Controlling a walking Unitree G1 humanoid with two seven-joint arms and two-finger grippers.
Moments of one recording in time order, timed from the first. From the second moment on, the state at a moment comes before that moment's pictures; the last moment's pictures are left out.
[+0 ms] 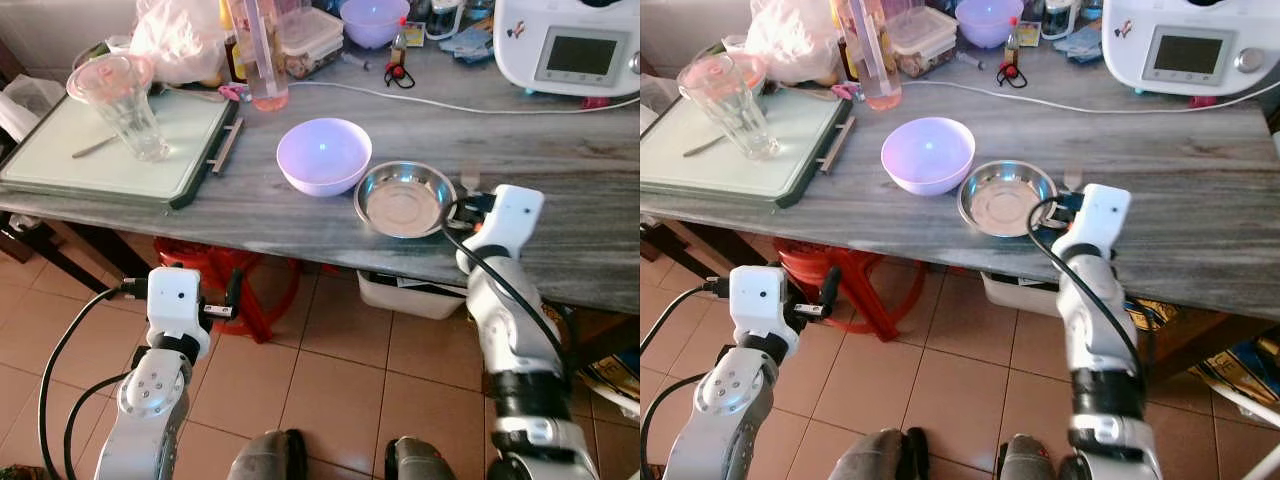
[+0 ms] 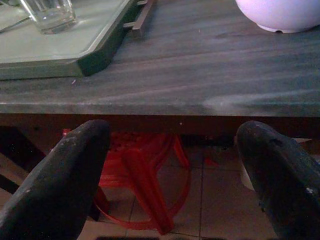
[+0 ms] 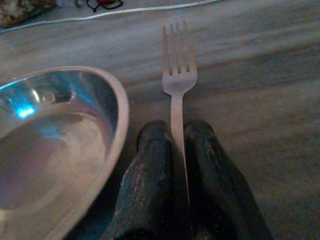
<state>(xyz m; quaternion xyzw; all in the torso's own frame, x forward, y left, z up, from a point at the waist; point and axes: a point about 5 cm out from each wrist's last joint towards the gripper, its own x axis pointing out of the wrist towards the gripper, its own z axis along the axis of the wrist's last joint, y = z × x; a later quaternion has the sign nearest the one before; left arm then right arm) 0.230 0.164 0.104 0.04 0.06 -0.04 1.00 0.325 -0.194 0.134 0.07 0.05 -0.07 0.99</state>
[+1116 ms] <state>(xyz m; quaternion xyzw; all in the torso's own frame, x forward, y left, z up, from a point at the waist) 0.232 0.162 0.105 0.03 0.05 -0.04 1.00 0.313 -0.202 0.132 0.07 0.05 -0.09 0.99</state>
